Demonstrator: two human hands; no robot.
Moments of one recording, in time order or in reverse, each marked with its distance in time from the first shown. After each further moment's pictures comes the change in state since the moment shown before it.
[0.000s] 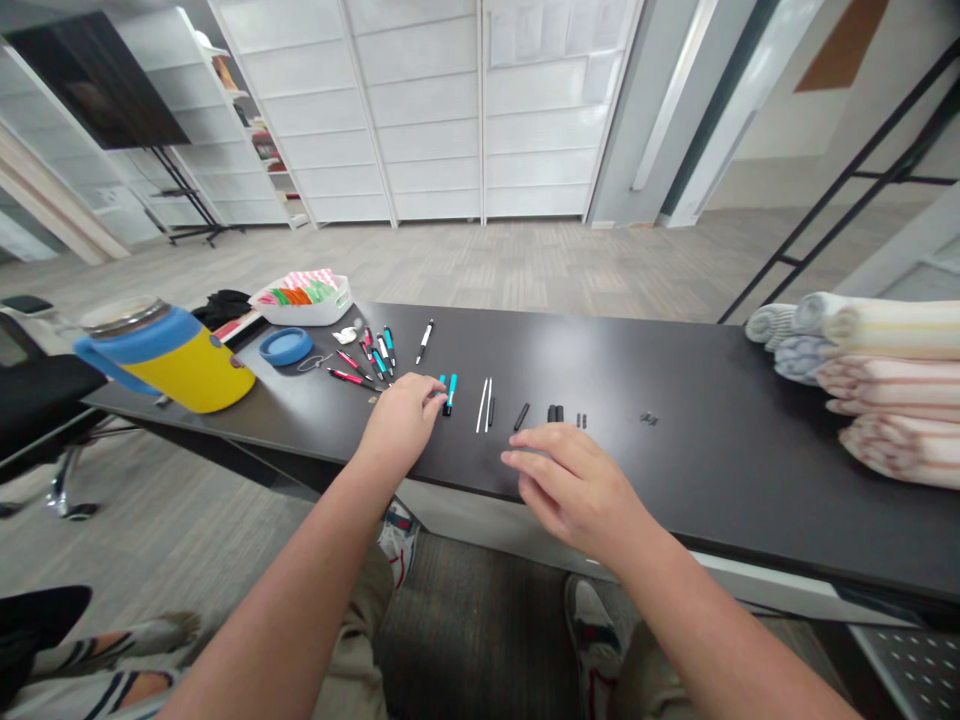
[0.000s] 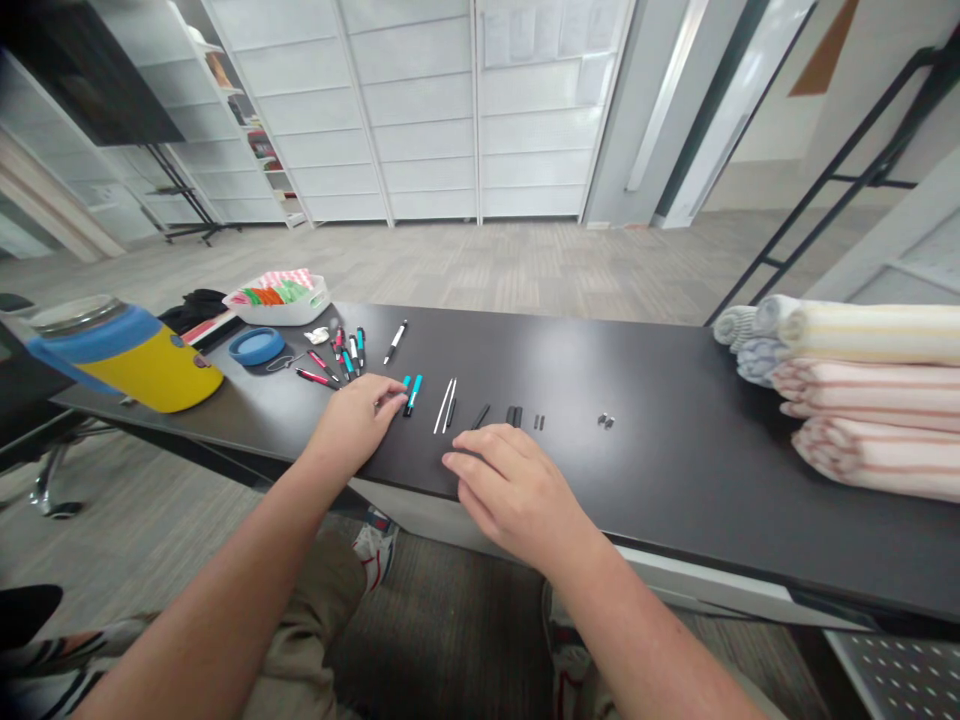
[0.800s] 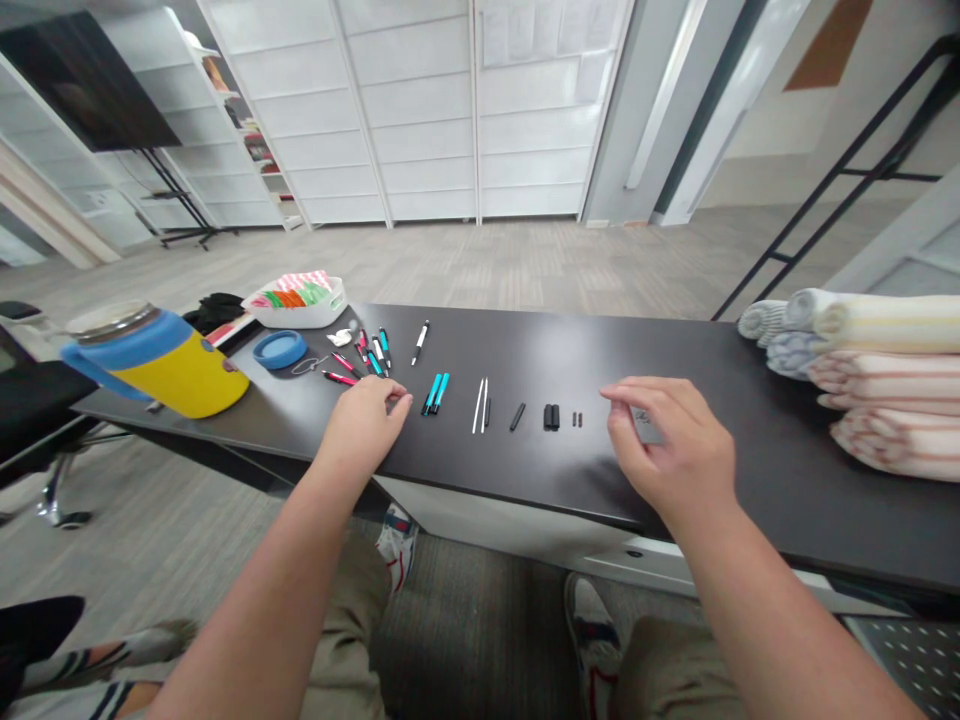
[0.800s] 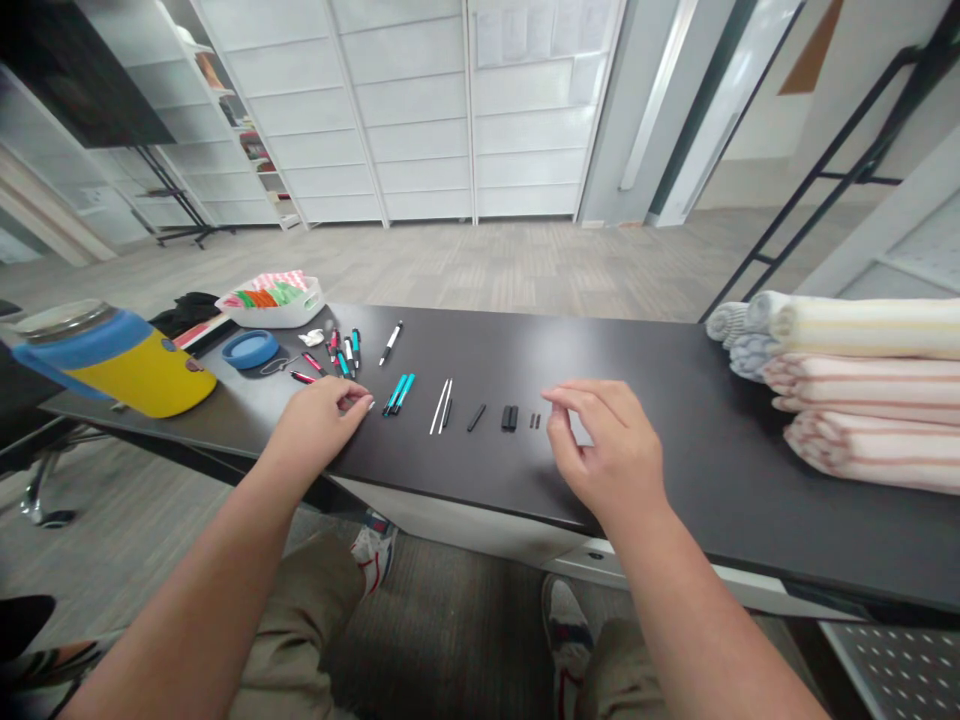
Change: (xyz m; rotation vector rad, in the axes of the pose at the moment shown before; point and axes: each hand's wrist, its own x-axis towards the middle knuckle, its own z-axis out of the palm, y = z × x) left_hand -0.006 -0.020 -0.030 0.136 -0.045 -0.152; right_hand -0.011 0.044 -0.052 -0.312 0.314 0.260
